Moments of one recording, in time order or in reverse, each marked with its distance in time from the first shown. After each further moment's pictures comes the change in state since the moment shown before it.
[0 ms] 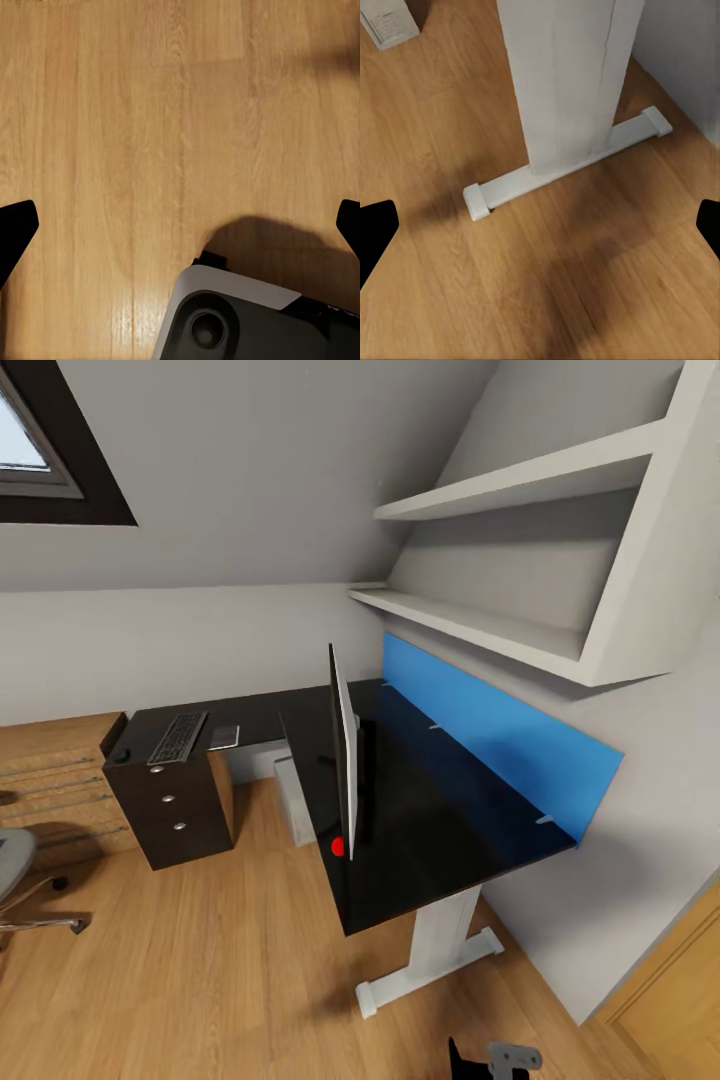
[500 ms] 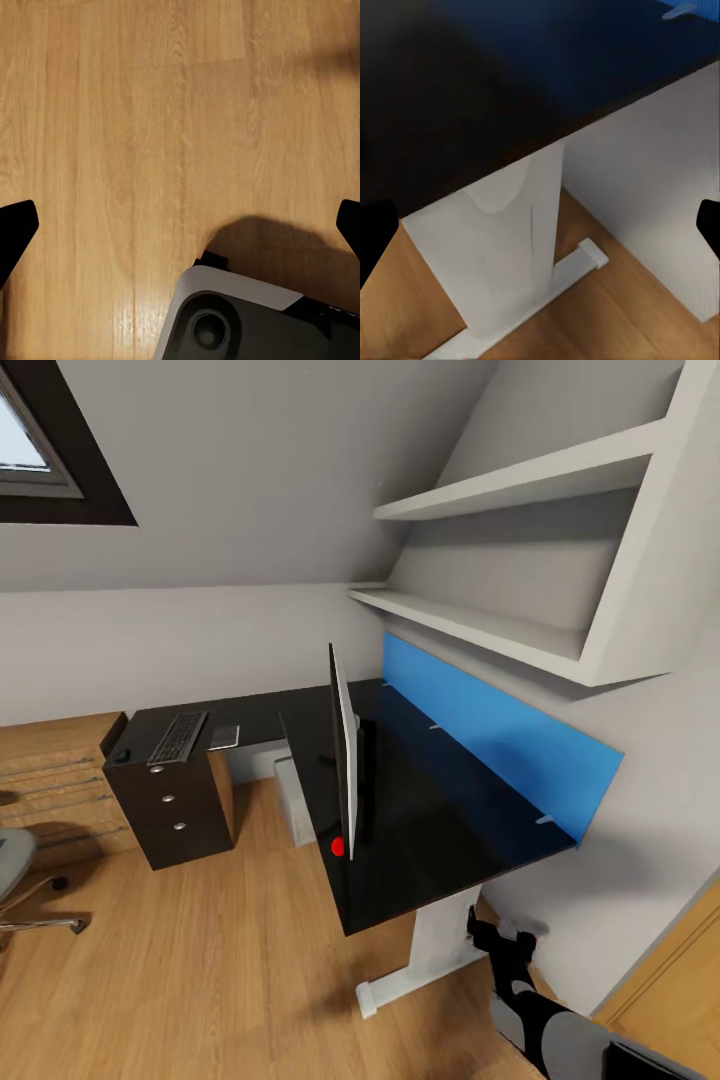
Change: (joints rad) left arm 0.000 0.003 0.000 0.000 0.001 0.000 0.000; right arm -0.305 -0.050 -0.006 -0.013 -0.019 0.046 -0.202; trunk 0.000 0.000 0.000
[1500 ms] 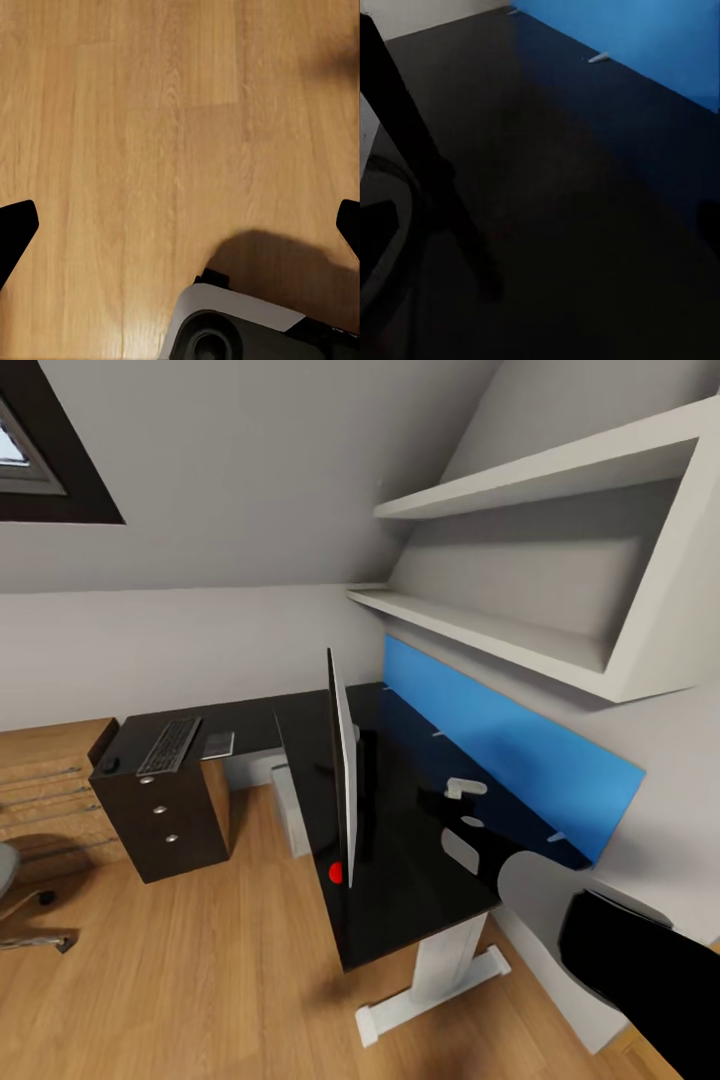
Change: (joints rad) left arm 0.000 0.005 0.004 0.000 -0.002 -0.047 0.000; right arm -0.427 0.043 0.001 -0.153 0.003 0.394 -0.011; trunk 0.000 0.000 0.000
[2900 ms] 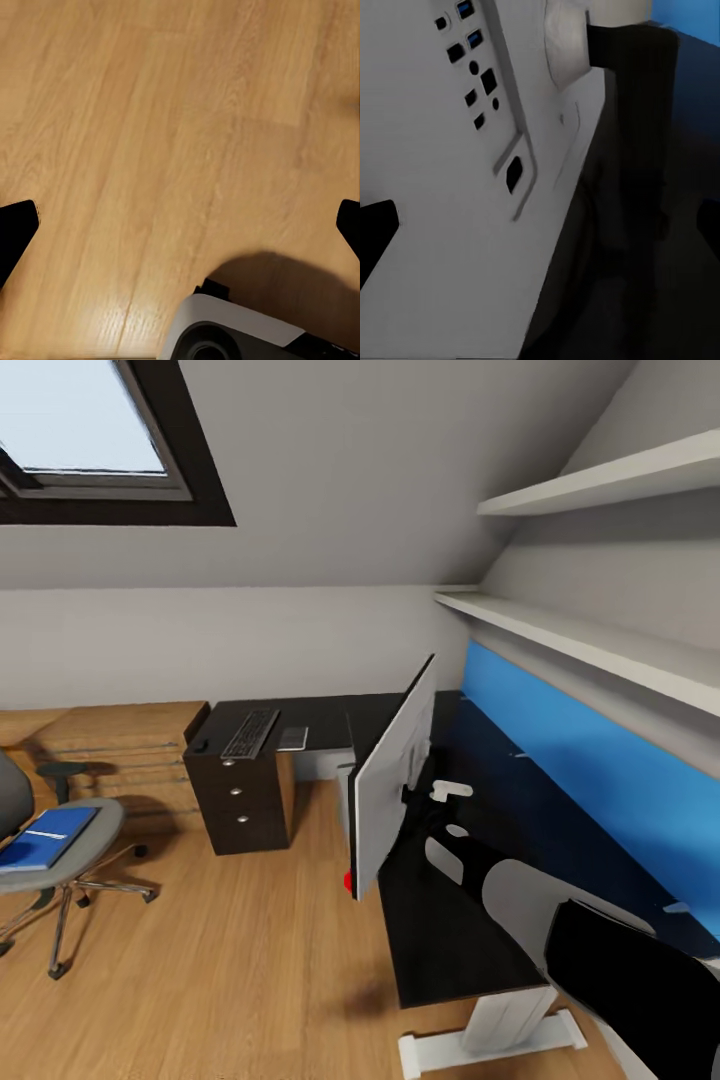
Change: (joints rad) left arm 0.000 -0.005 0.029 0.000 0.002 -0.030 0.003; right arm 0.025 0.053 0.001 -0.005 0.005 -0.118 0.000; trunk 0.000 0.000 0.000
